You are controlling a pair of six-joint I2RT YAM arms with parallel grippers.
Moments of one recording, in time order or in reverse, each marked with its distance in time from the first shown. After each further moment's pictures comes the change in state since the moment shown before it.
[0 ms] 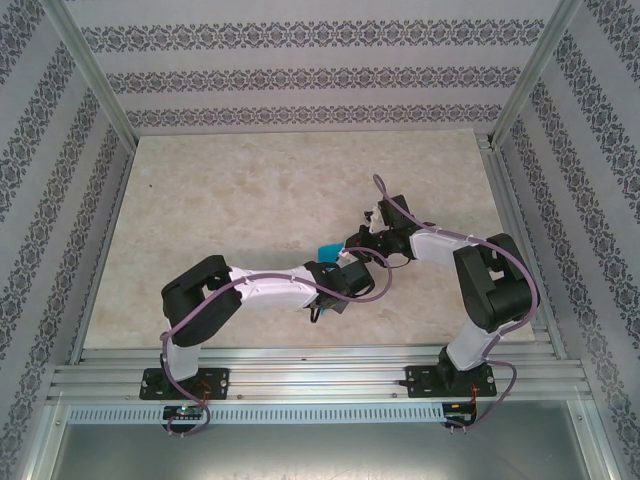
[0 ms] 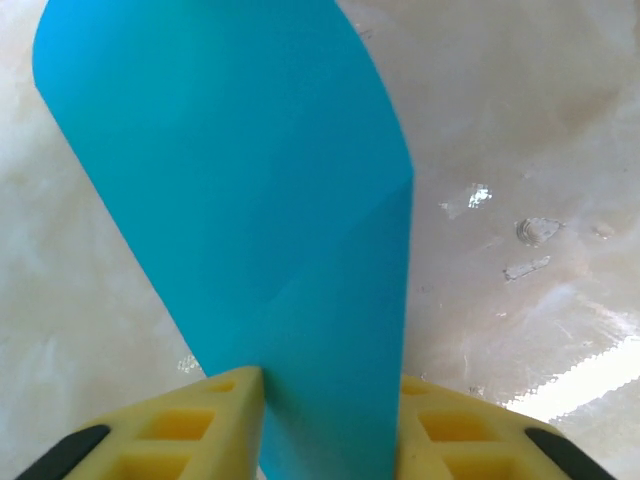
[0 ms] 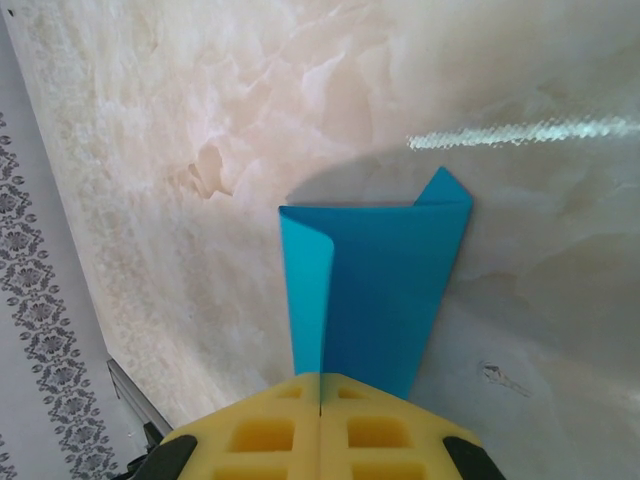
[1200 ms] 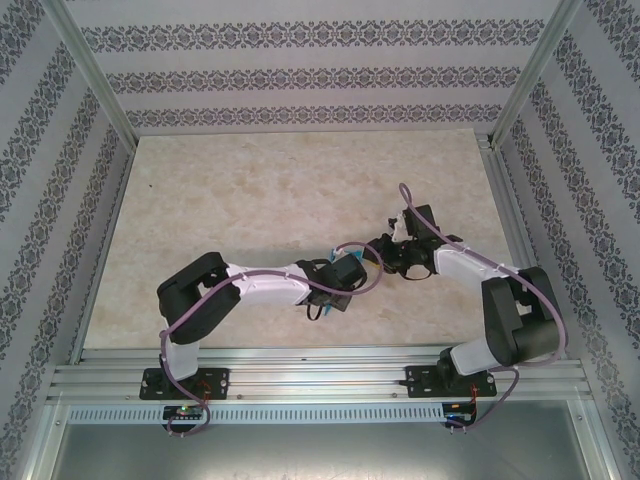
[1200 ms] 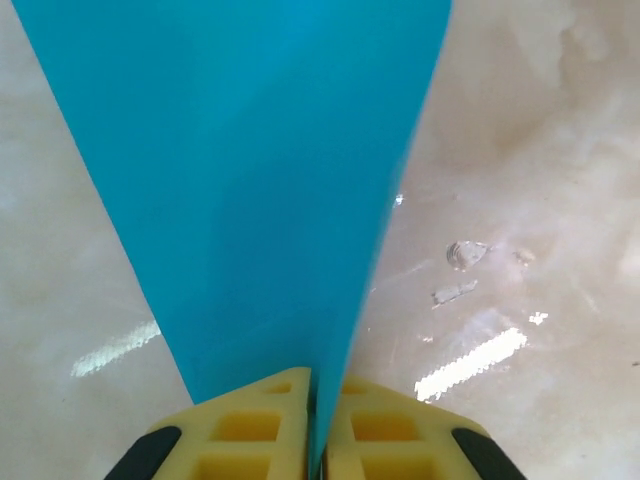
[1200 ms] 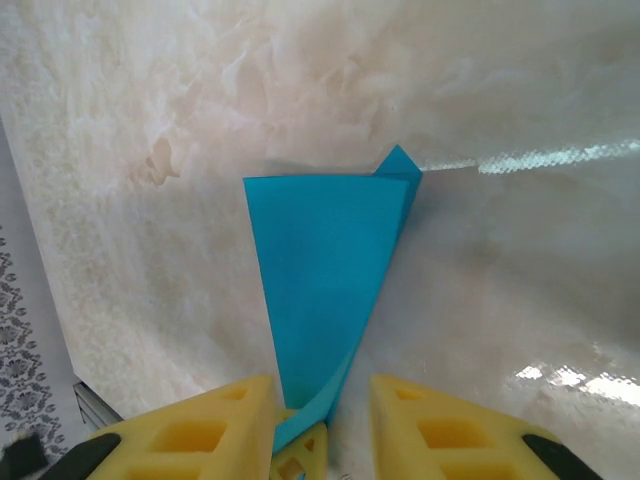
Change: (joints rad) left arm 0.068 -0.021 -0.093 0.190 0.217 -0.066; right arm -0.101 -0.248 -0.158 -0.105 0.063 -0.076
